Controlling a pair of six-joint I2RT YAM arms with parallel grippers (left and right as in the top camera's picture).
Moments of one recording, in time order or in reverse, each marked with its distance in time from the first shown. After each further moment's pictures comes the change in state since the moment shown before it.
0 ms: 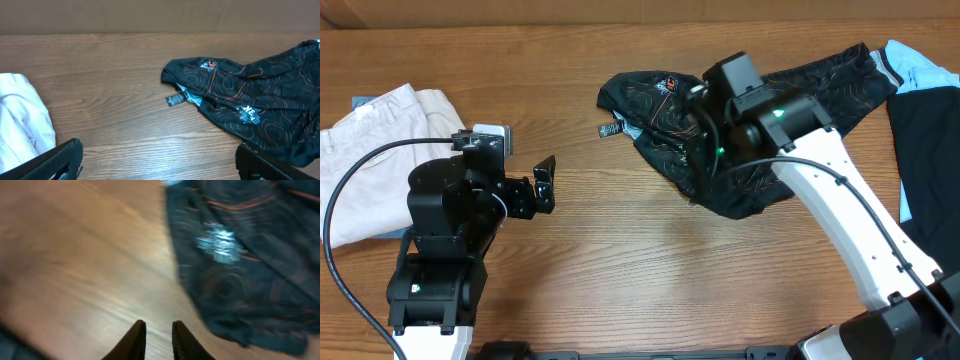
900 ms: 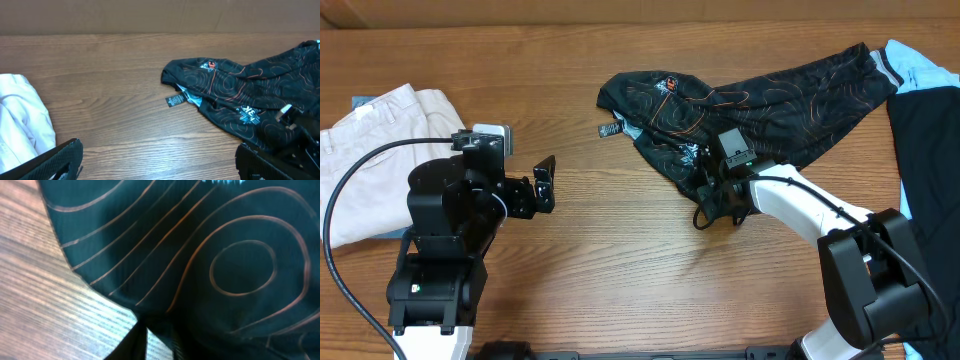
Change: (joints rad) left arm 0.000 0.000 0.000 0.002 0.000 0.000; right arm -0.041 0.105 -0.627 0.613 0.081 0.047
